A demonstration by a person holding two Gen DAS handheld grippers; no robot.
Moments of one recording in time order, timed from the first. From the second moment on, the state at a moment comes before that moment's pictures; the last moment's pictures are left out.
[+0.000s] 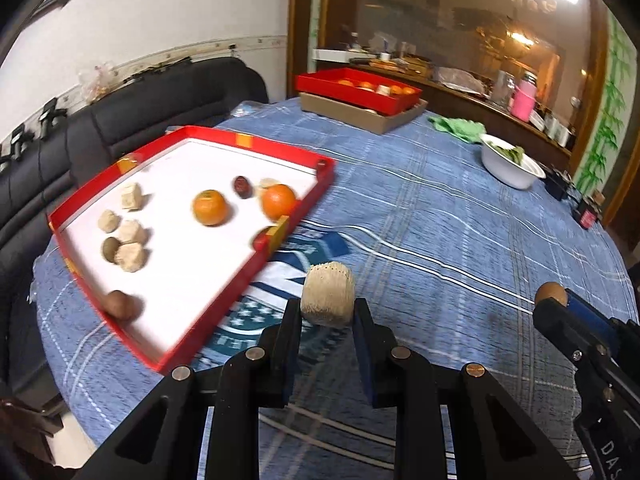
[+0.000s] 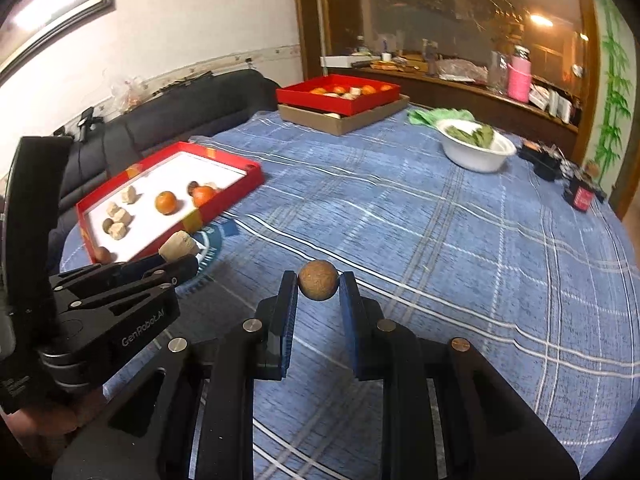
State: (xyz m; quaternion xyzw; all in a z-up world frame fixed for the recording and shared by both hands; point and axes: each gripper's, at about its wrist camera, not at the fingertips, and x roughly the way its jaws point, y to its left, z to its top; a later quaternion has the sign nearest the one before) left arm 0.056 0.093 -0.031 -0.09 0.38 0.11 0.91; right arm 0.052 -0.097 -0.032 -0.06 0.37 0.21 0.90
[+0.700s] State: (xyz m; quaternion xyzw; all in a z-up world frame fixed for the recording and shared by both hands) left arm 0.055 0.170 -0.023 -0.11 0.37 0.18 0.91; right arm 0.067 0.015 -0.011 -0.10 0.34 0.30 0.88
